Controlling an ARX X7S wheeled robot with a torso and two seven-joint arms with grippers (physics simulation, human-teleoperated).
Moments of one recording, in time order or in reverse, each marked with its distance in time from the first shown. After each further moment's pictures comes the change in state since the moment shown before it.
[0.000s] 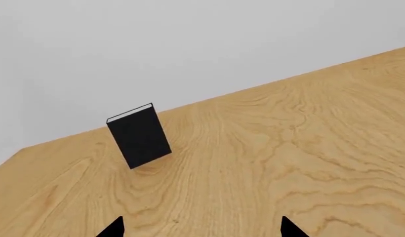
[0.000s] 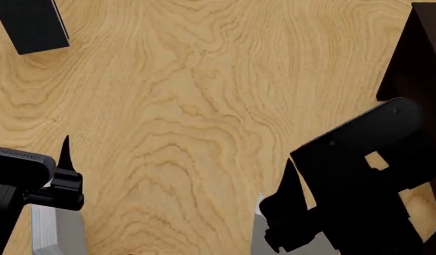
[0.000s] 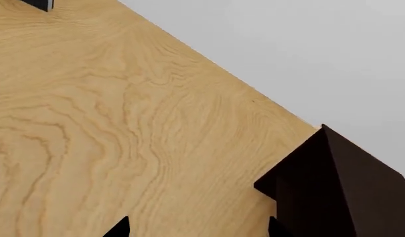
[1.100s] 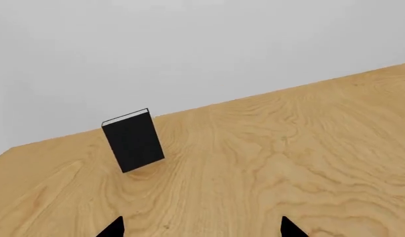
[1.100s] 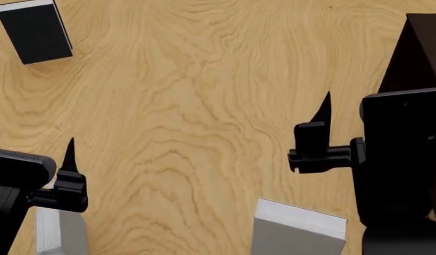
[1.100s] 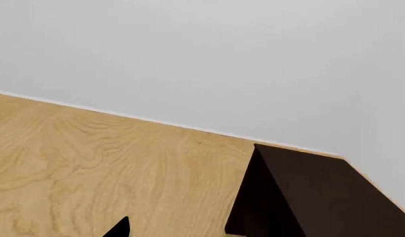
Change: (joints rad) left arm 0.016 0.041 -0.031 -0.003 -0.007 0.010 0.026; right arm -0.173 -0.328 0.150 0.264 -0.740 -0.477 -0.332
